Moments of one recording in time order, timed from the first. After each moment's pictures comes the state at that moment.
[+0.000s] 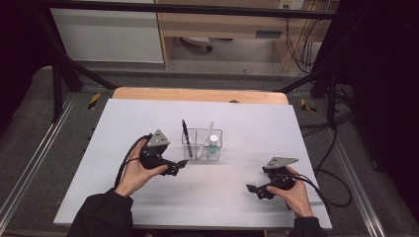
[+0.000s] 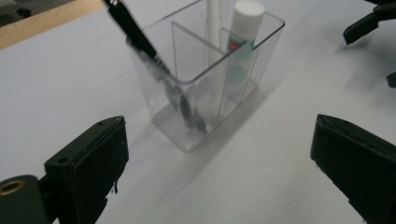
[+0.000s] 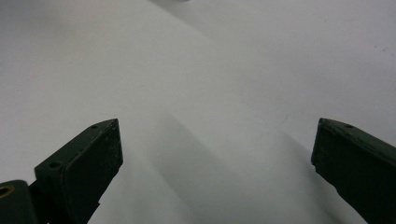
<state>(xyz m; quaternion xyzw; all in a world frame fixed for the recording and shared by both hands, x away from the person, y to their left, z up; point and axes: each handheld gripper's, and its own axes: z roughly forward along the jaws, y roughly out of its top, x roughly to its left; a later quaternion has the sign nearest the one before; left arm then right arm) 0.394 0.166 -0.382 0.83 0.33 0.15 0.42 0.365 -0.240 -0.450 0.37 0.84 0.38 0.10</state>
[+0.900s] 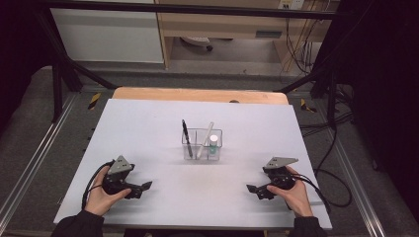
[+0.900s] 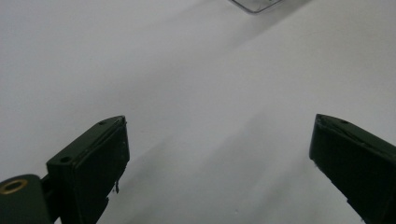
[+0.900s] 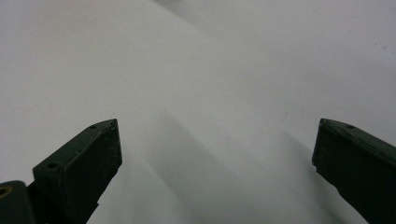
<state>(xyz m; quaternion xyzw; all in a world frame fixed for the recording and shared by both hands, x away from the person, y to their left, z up) 0.353 0.266 -0.446 0.83 0.37 0.15 0.39 0.365 -0.240 -0.451 0.37 0.84 0.38 0.09</state>
